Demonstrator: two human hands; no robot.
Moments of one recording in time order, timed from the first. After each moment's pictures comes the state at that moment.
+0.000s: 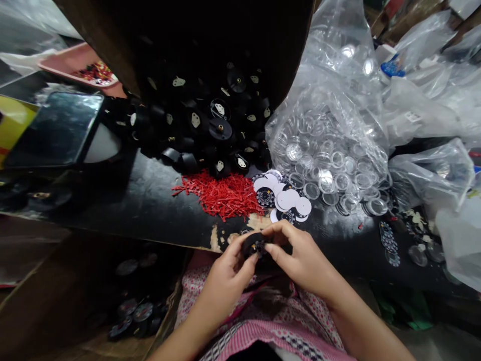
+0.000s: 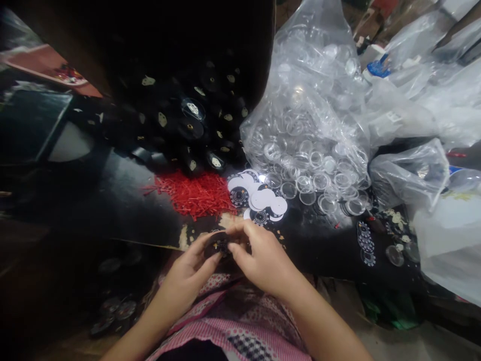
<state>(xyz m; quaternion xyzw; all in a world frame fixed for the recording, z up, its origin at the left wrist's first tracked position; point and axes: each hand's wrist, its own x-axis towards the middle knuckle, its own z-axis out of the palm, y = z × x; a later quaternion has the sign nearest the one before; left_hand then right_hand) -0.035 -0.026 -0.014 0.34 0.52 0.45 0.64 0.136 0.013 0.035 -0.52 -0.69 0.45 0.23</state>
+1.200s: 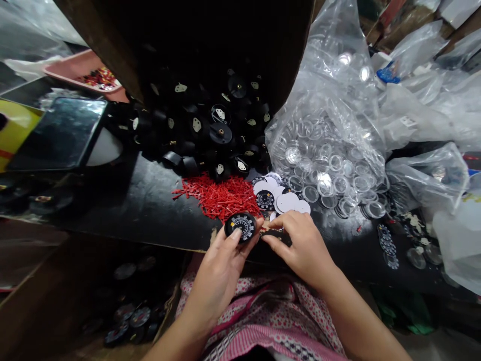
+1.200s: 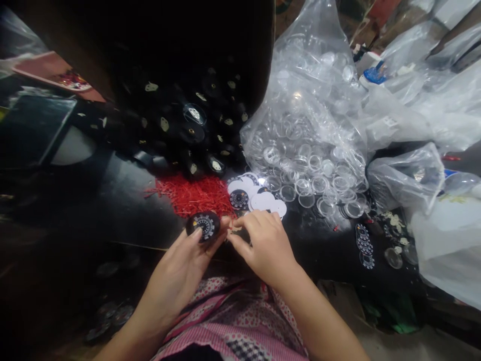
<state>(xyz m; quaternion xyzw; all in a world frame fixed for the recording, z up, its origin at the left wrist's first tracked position) -0.023 -0.006 0.008 0.12 0.41 0.58 0.70 0.137 0.022 0.034 -0.52 -0.80 0.22 0.22</state>
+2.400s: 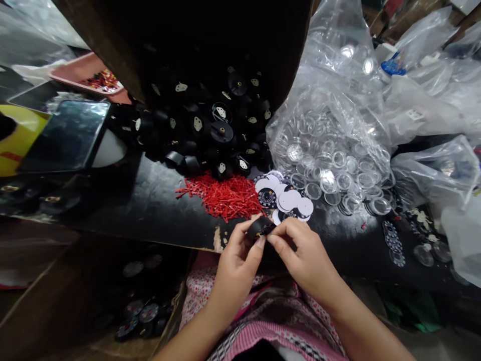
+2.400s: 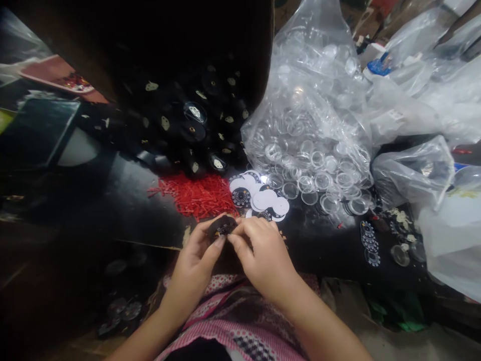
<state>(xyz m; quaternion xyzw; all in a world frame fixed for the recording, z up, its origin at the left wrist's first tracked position) -0.018 -0.013 0.000 0.42 0.51 0.51 0.56 0.126 0.006 0.047 -0.55 -0.72 0.35 0.26</state>
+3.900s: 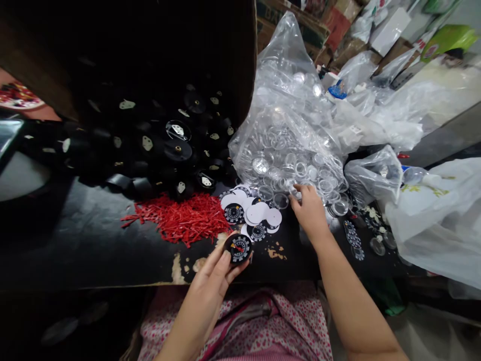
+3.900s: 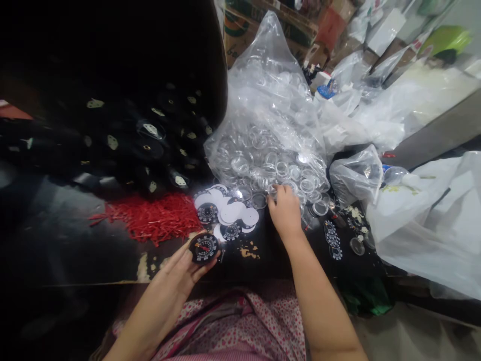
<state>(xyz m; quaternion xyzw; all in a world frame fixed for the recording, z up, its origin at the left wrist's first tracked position) -0.003 -0.010 -0.019 0.17 0.44 0.50 0.73 0.241 0.095 0.011 -0.73 -0.63 0.06 0.25</state>
